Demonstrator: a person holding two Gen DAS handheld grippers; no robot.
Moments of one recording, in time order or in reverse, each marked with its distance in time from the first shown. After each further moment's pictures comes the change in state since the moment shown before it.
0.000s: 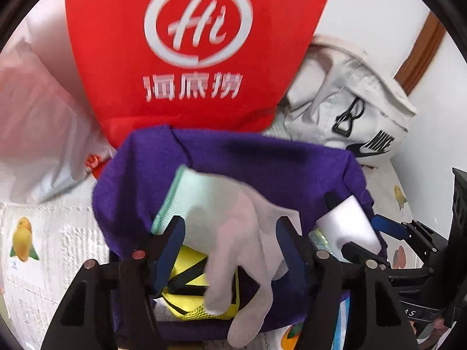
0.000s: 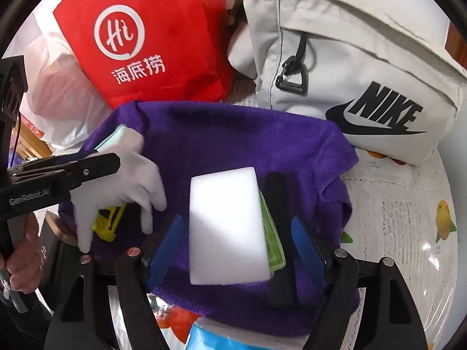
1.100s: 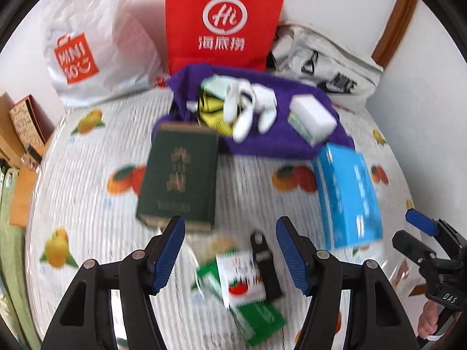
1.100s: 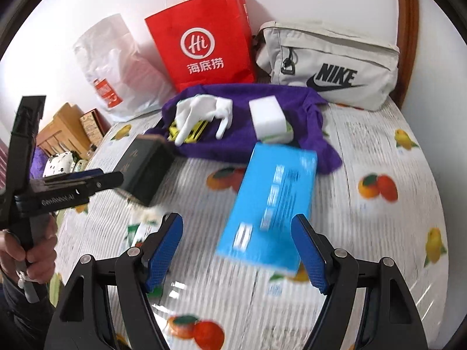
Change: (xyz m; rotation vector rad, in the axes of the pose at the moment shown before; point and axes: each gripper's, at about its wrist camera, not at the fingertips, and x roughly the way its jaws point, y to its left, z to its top) left arm -0.139 -0.012 -0.184 -0.040 0.038 0.085; right arm -0.163 0.043 -0.173 0.028 -0.100 0.077
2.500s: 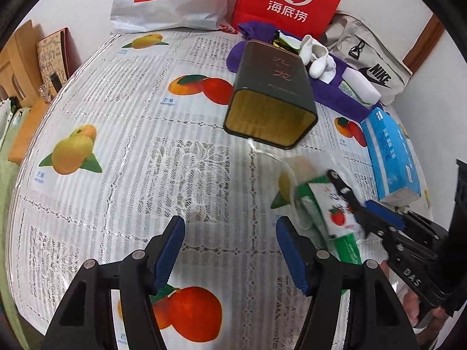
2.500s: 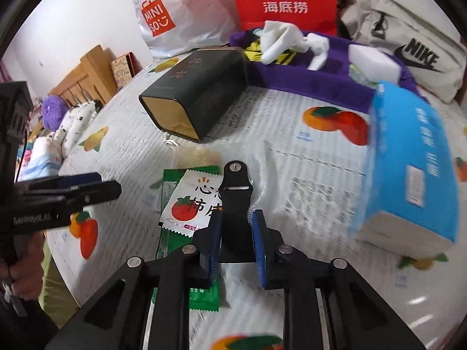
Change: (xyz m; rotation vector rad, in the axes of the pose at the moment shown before) left arm 0.015 0.084 -0.093 -0.161 0.036 0.001; right arm 0.098 0.094 -0.063 -0.179 0.098 0.088
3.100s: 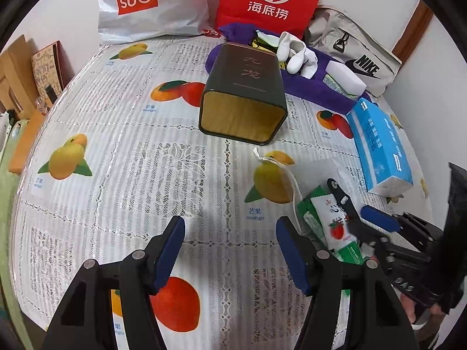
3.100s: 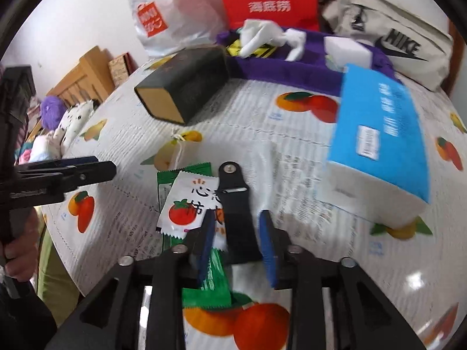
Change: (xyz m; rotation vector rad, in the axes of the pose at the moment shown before) left arm -0.010 -0.023 -0.005 0.049 -0.008 0.013; right arm -0.015 -0.022 -0.023 0.006 0.014 0.003
